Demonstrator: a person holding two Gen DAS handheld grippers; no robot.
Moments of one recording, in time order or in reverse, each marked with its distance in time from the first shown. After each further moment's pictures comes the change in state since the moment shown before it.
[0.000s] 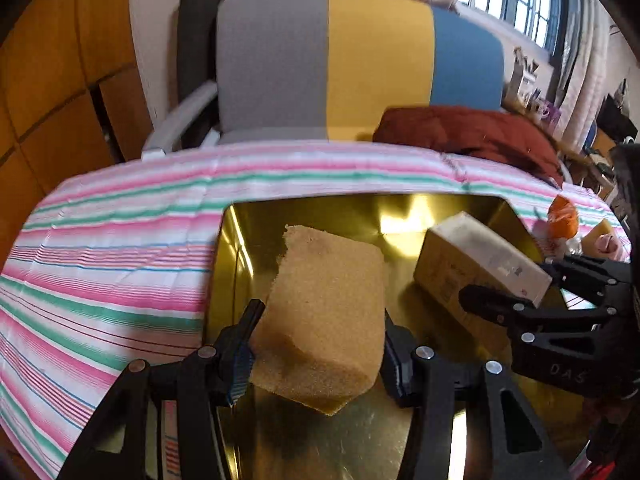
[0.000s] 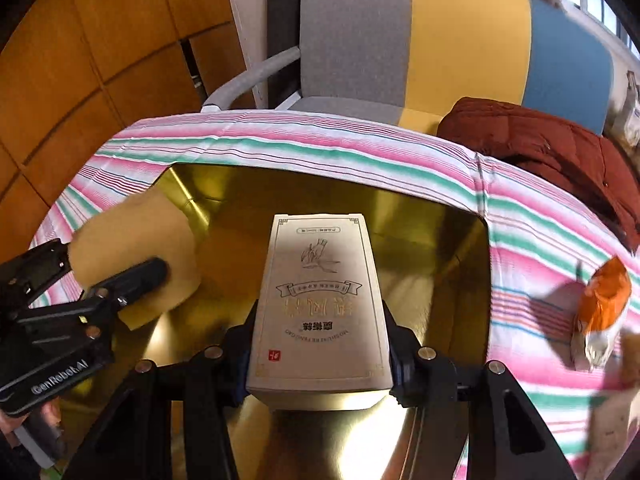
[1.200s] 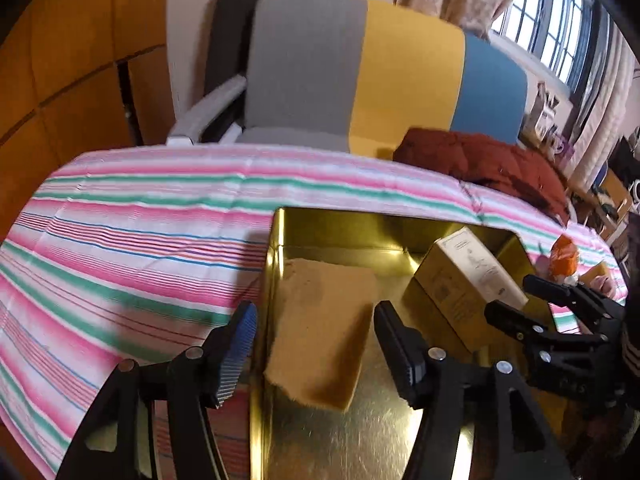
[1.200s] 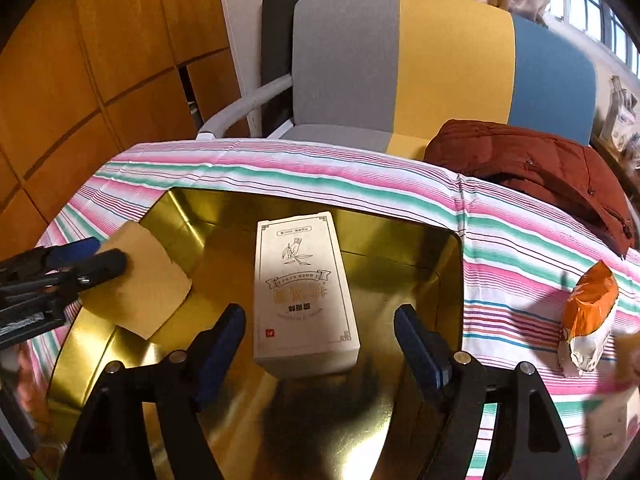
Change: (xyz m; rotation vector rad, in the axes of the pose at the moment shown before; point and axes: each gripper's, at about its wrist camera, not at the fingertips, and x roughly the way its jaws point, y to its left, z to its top) left arm -0.033 0.034 -0.008 -0.122 -0.063 -0.014; right arm -0.017 -0.011 -0.006 0.017 -0.117 -0.012
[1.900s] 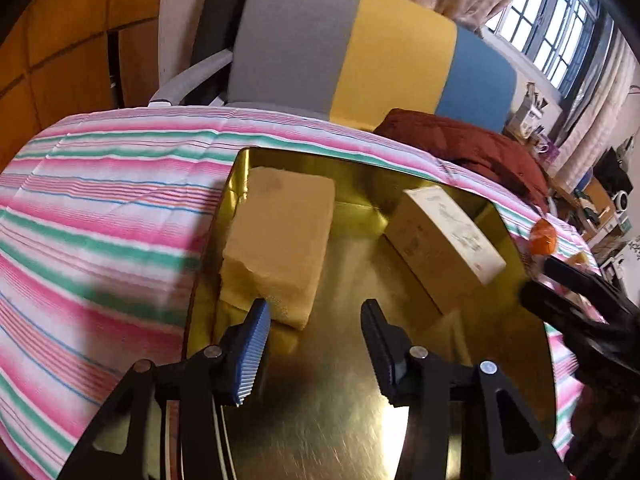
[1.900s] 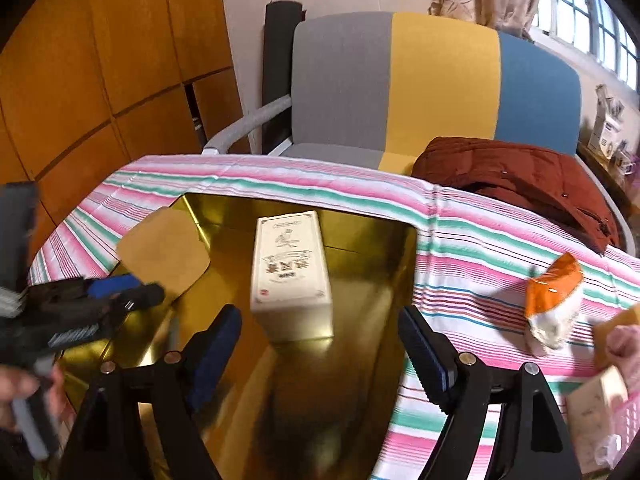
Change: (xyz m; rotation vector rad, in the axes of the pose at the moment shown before) left arm 0.025 -0.013 -0.026 -0.040 0.094 -0.081; right arm -0.051 -0.015 -0.024 -0.006 -0.080 -0.008
